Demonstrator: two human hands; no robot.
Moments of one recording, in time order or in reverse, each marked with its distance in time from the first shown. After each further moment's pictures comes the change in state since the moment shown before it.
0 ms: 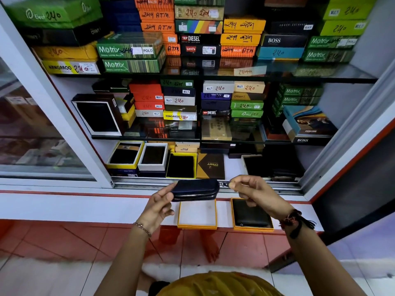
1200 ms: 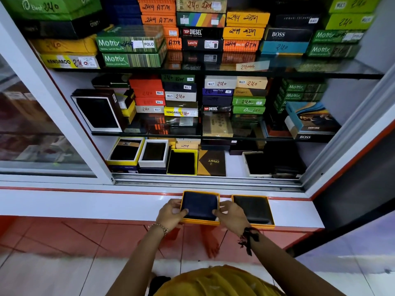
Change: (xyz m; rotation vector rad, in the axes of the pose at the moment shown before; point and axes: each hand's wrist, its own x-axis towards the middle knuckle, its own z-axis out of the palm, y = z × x) left_hand 0.013 -0.047 0.003 0.843 0.230 -0.155; right_hand 0.018 0.091 0.069 -0.459 0.257 0.373
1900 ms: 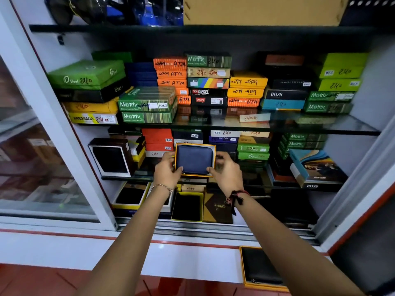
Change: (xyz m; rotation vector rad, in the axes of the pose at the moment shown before) left_hand 0.085 0.195 -0.104 0.077 0.468 0.404; right_hand 0.074 -0.206 -0.090 -0.019 0.489 -0.490
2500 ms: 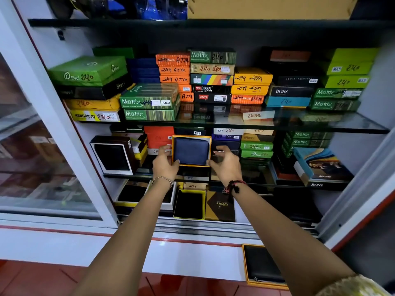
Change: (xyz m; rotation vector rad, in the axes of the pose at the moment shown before) left_hand 0.030 -0.019 0.005 -0.031 0.119 -0.032; right_hand 0.027 -0.001 0.015 0.030 0.016 0.032
